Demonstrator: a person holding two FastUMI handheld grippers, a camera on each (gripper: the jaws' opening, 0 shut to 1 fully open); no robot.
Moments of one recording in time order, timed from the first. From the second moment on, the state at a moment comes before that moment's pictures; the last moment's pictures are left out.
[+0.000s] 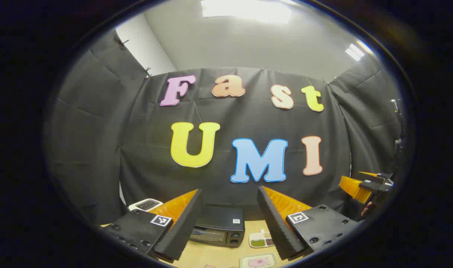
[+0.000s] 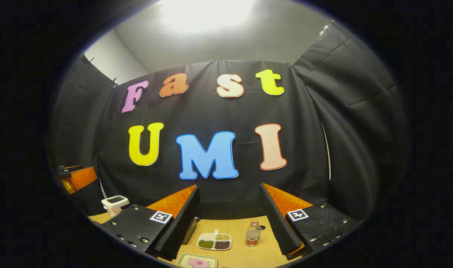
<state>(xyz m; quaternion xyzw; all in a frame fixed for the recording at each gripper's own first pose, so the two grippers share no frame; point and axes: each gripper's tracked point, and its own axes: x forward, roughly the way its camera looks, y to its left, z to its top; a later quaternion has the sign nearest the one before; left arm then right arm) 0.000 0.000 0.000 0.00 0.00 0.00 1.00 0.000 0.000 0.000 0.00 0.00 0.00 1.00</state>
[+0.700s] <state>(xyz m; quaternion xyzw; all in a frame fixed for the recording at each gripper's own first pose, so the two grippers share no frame) 0.003 -0.001 0.003 0.01 0.00 0.00 1.00 0.006 -0.003 -0.001 0.00 0.01 0.01 1.00</state>
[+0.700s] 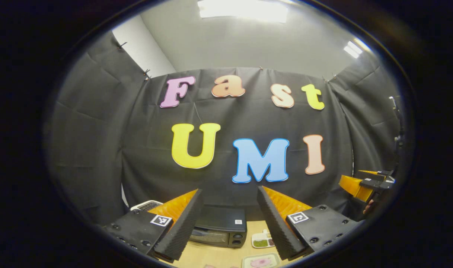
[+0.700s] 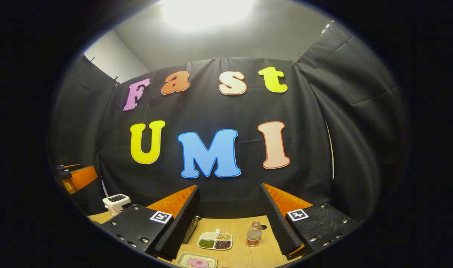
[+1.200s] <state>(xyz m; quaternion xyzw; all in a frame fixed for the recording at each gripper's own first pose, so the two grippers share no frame) 0.009 -0.017 0.000 0.03 0.01 0.00 1.00 0.013 -0.015 -0.010 0.02 0.03 0.02 1.00</state>
